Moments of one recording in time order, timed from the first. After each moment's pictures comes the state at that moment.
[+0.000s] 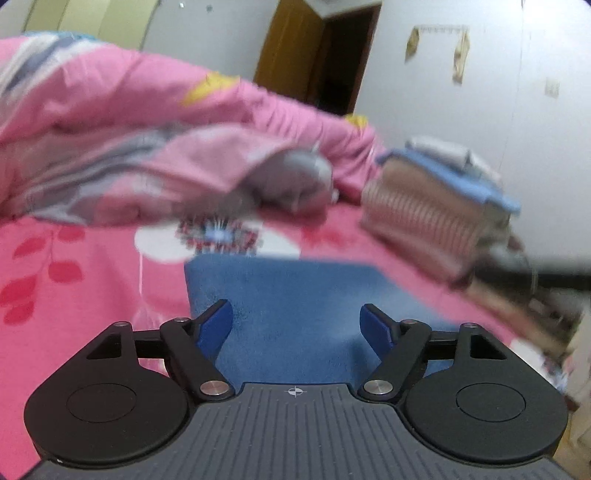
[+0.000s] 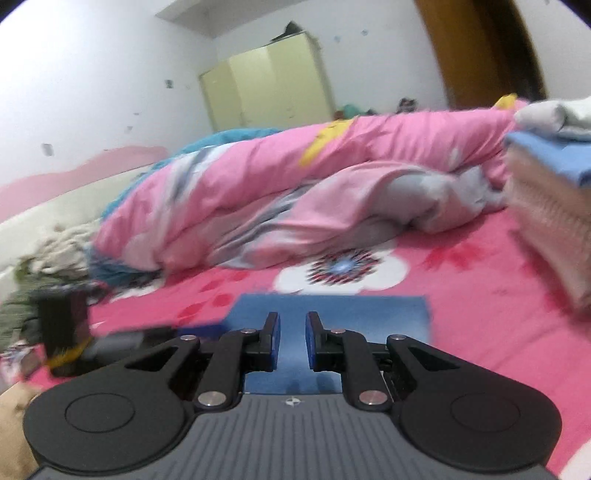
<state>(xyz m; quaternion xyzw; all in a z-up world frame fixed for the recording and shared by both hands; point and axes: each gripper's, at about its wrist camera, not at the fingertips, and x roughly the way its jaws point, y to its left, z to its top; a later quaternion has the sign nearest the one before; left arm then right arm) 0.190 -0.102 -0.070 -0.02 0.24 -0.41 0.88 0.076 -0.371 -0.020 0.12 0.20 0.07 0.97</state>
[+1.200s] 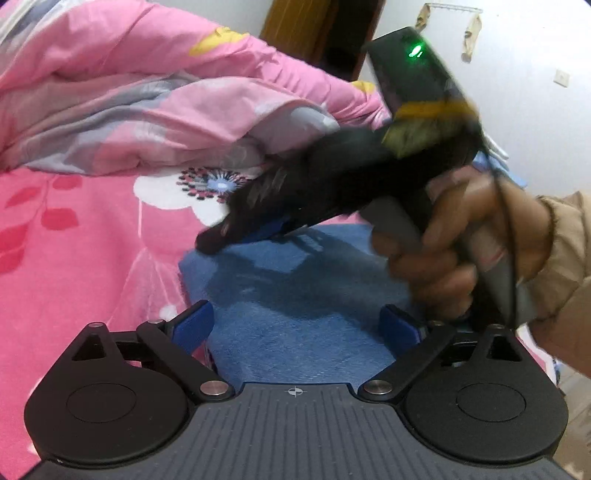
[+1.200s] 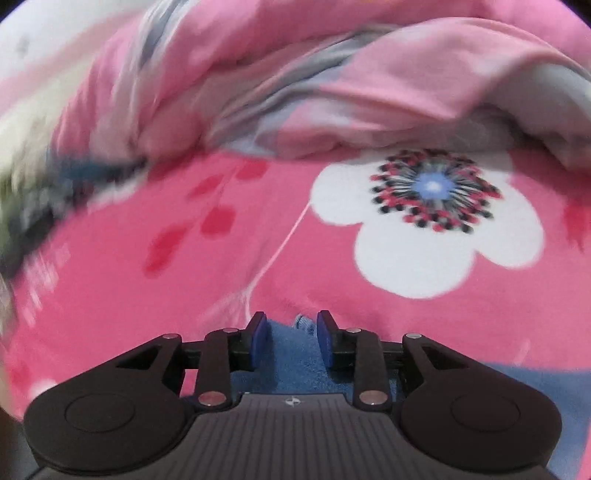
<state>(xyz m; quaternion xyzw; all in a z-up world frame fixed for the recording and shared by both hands) 0.193 -0.096 -0.081 -0.02 0.28 -0.41 0.87 0.292 -0.310 -0.052 0.09 0.42 0.14 0.89</state>
